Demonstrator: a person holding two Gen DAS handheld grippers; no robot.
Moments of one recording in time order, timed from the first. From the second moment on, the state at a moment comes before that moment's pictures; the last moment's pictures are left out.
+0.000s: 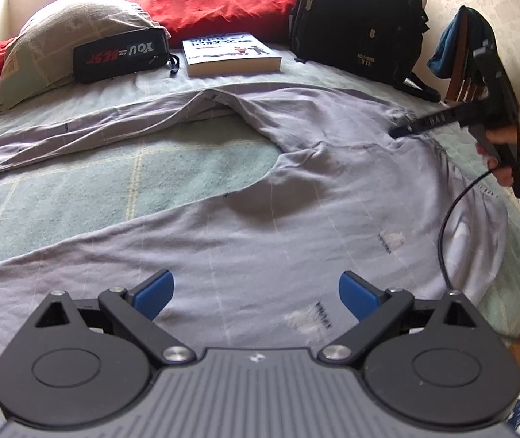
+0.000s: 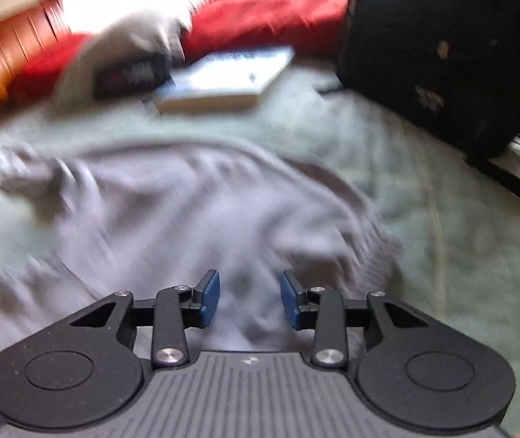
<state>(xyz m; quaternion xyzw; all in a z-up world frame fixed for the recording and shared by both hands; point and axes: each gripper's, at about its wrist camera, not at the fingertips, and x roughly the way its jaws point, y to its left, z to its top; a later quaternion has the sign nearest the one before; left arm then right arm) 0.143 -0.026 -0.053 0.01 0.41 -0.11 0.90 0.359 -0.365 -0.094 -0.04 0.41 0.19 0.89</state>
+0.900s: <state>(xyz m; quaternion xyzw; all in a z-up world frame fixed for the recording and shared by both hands) 0.107 0.017 -0.055 0.04 0.37 -0.05 0.93 0.144 -0.358 -0.075 -0.09 0.36 0.18 0.91</state>
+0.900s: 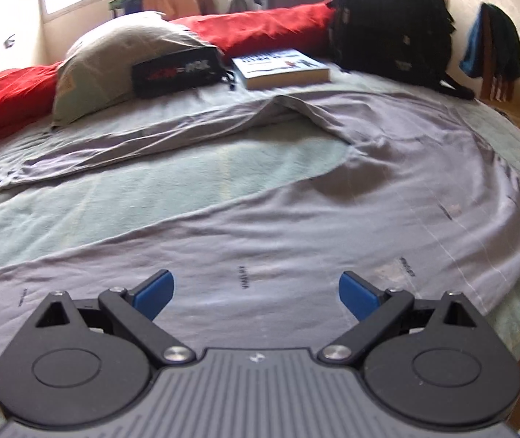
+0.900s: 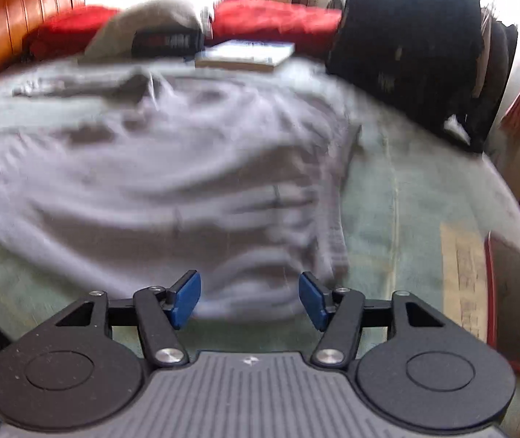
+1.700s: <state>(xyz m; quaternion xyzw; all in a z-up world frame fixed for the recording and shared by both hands) 0.165 0.075 -0.033 -0.01 0.40 0.00 0.92 0.307 -0.194 -0.016 -0.03 0.36 0.31 0.88</state>
